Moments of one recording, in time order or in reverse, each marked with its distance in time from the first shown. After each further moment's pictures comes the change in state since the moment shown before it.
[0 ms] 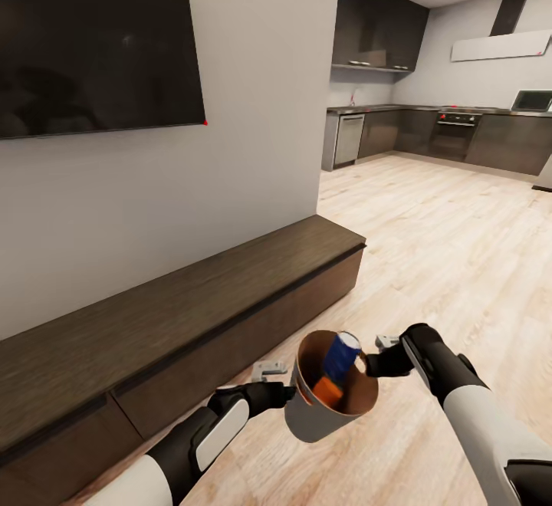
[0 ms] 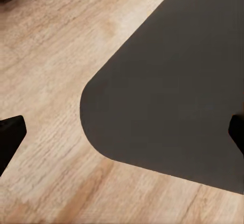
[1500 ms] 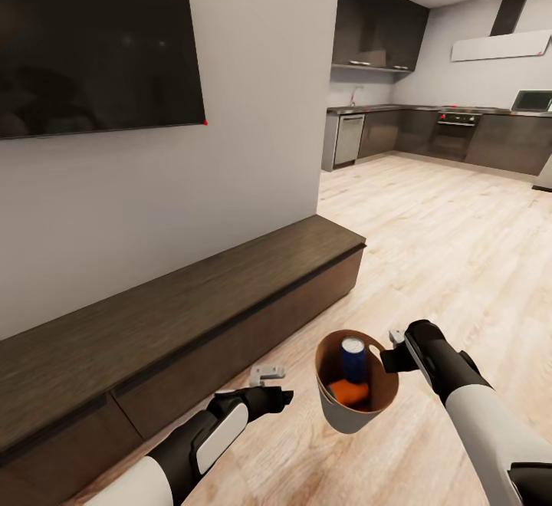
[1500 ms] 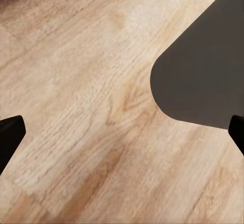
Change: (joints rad) left arm -0.001 -0.004 -0.007 0.050 0.006 -0.022 -0.001; right arm 0.003 -0.008 0.004 -0.043 0.049 -0.003 -0.243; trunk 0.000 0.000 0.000
